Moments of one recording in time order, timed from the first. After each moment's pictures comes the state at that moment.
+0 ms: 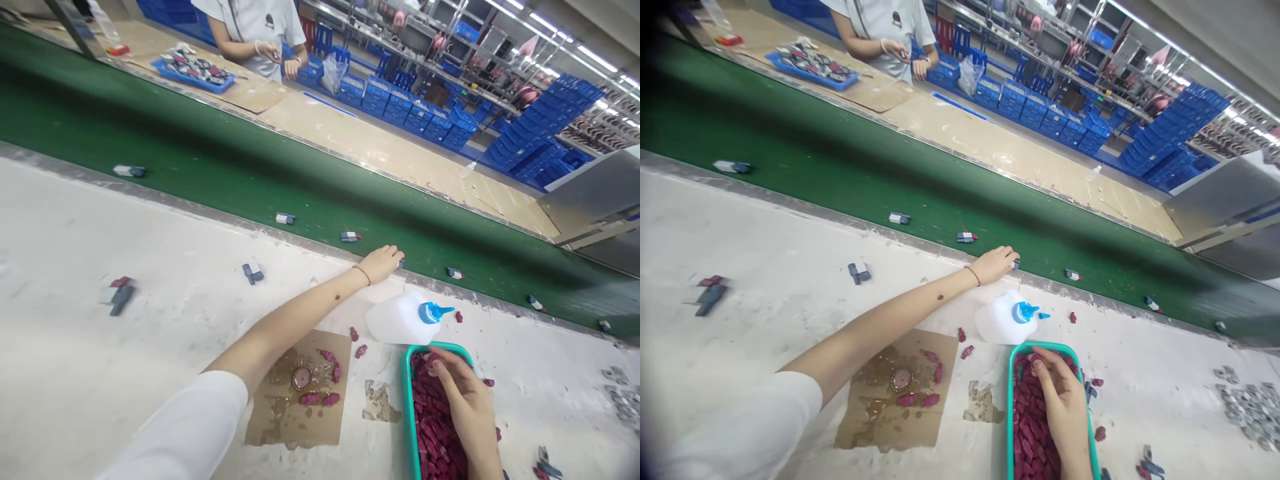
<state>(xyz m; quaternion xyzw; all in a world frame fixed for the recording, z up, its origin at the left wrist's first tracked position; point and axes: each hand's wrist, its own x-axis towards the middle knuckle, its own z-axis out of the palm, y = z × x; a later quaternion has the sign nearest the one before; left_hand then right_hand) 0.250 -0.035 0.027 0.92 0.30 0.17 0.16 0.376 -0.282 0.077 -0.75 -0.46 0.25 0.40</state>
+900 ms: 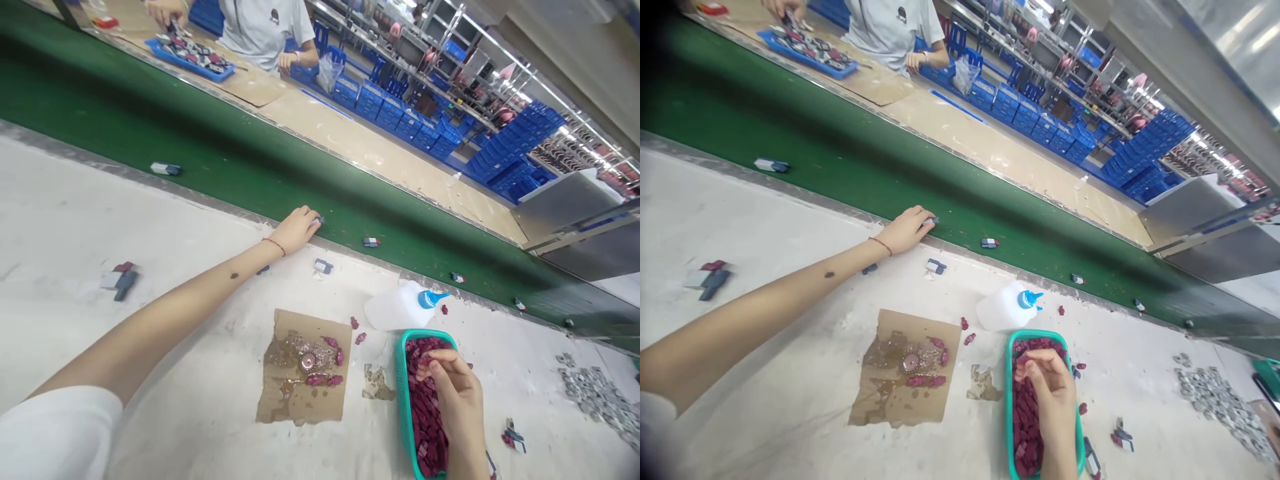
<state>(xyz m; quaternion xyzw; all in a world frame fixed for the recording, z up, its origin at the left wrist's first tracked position) 0.068 -0.001 0.017 0.75 0.46 0.35 0.30 0.336 -0.295 0.099 -0.68 -0.43 0.31 0.52</state>
